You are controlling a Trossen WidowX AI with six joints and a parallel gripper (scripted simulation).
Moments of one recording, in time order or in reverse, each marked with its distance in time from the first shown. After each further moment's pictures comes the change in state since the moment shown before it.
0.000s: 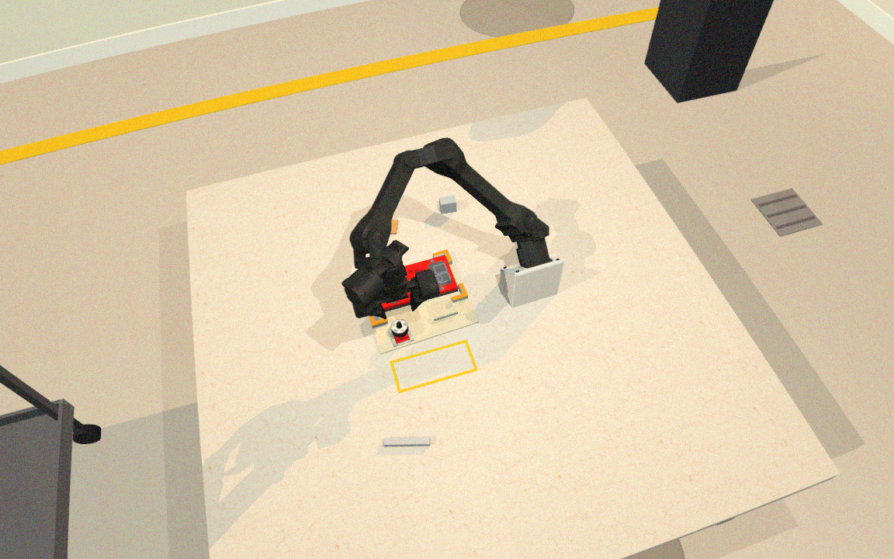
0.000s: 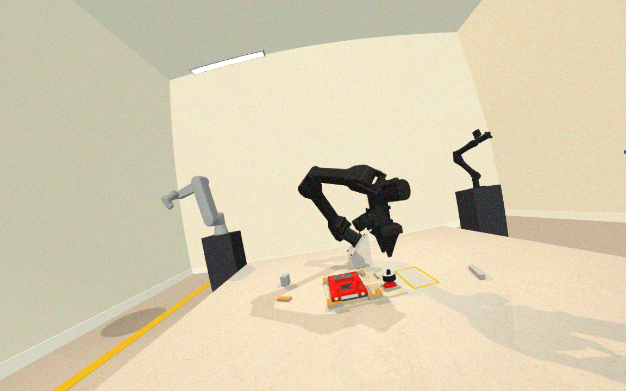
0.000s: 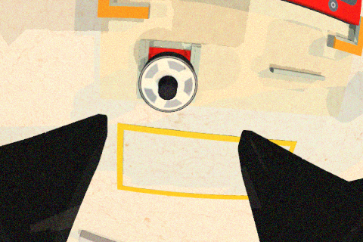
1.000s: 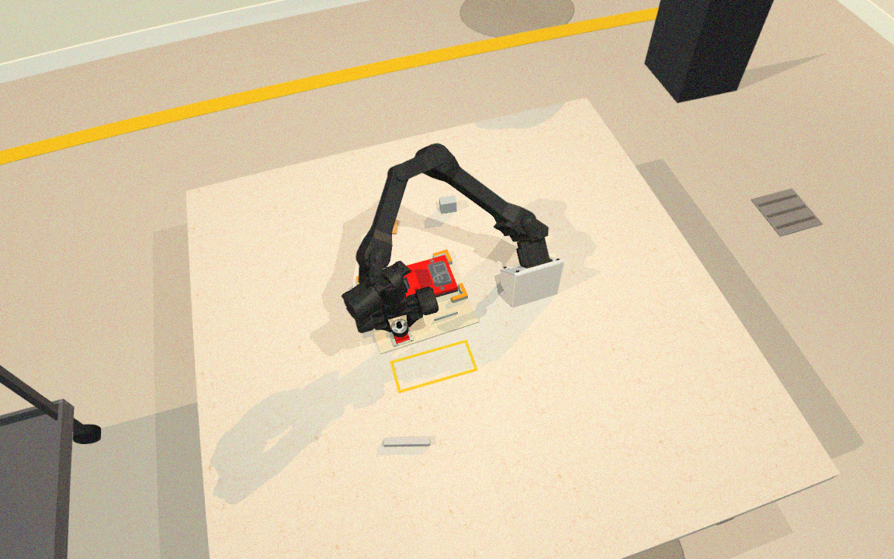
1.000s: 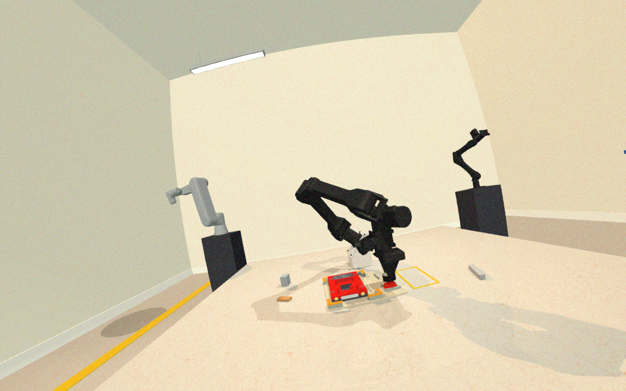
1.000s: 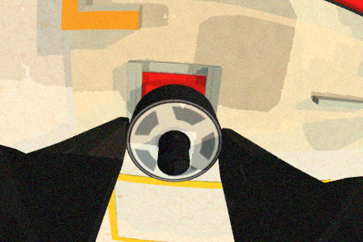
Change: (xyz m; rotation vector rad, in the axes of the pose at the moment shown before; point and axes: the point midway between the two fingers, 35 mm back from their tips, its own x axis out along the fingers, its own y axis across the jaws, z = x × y) arm 0.070 0.004 0.004 0.017 -0.003 -0.004
